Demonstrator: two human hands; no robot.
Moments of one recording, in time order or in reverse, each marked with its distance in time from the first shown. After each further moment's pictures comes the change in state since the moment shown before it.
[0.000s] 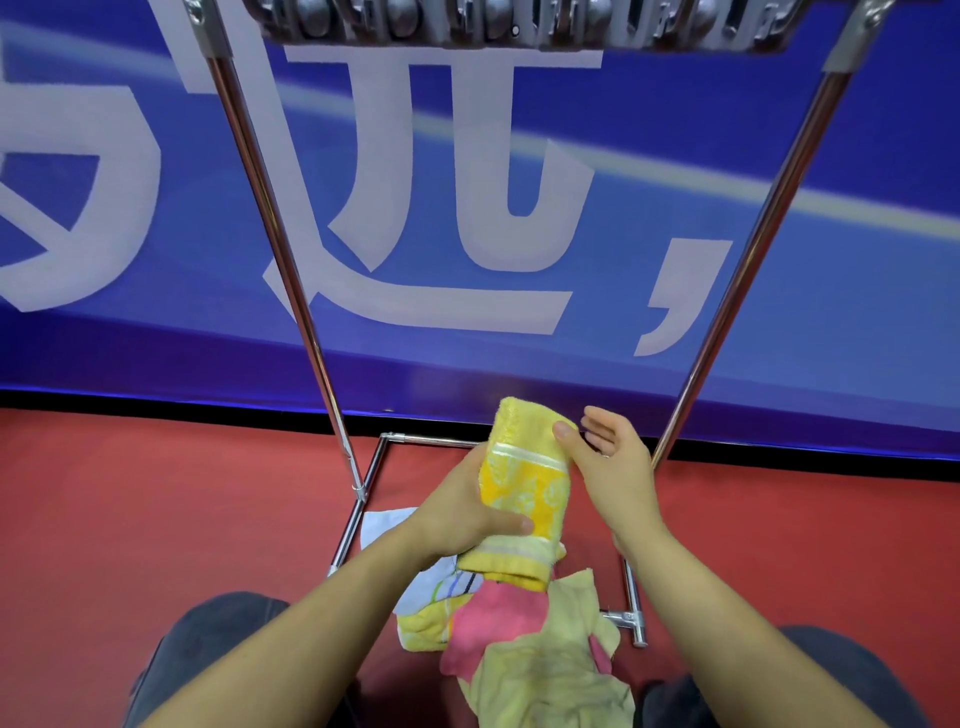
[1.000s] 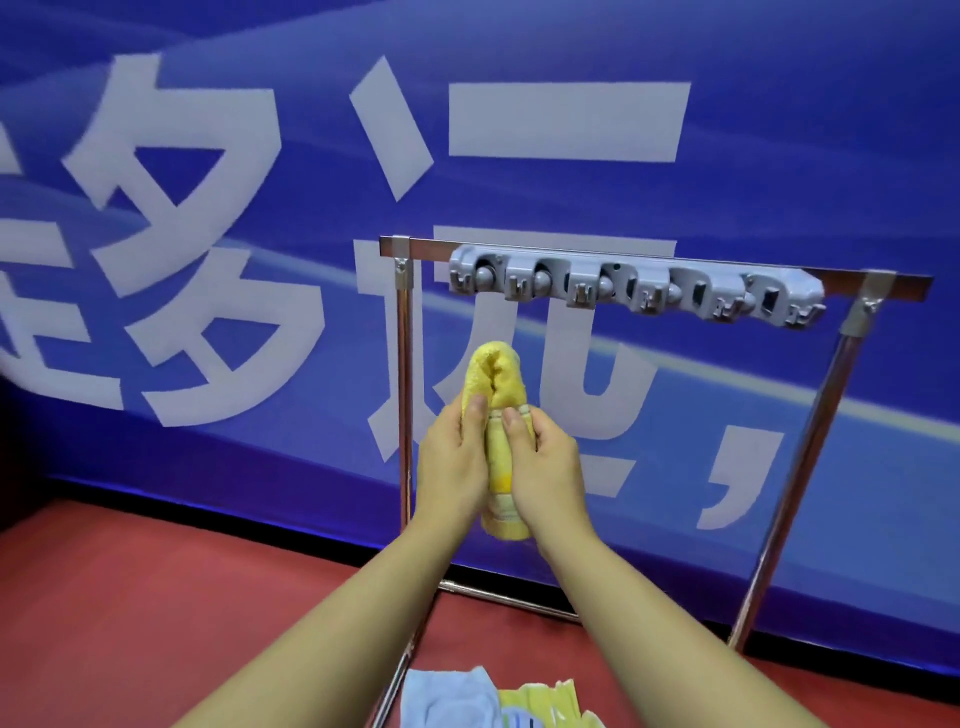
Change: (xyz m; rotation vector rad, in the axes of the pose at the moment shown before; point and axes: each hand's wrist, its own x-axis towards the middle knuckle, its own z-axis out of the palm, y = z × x) left_hand -0.055 0.178 -0.127 -0.028 0.832 0.419; right_hand -0.040 -0.216 0.154 0.056 -0.150 -0.410
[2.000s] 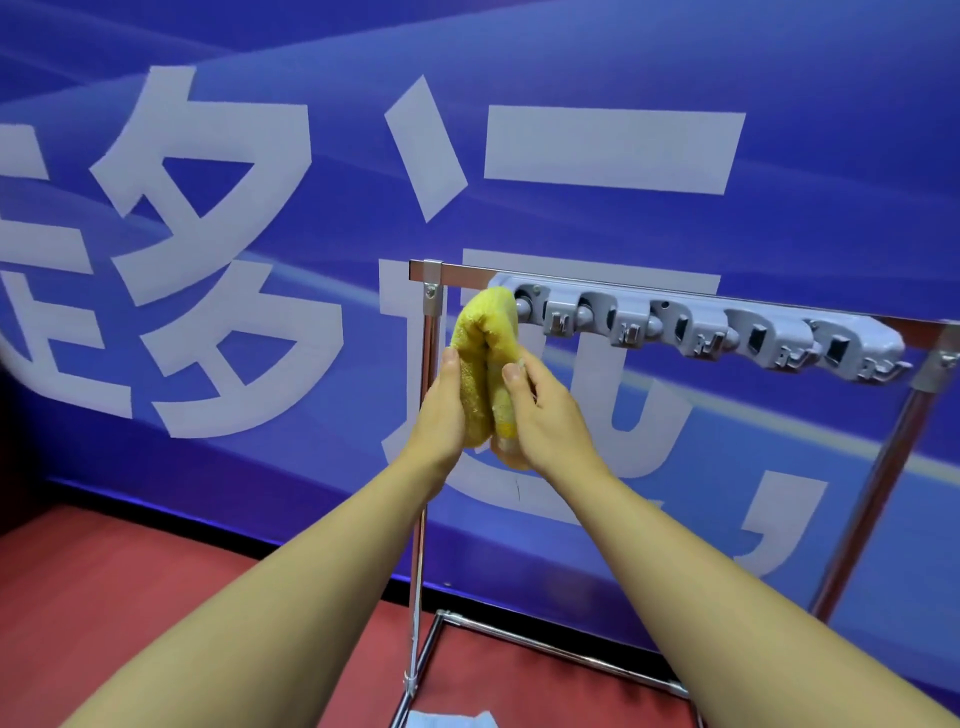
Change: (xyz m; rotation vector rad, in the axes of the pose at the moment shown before) left_hand 0.103 0.006 -0.032 -0.233 -0.129 -0.112; right_hand 0.093 -0.035 0.034 -0.236 -0.211 -0.197
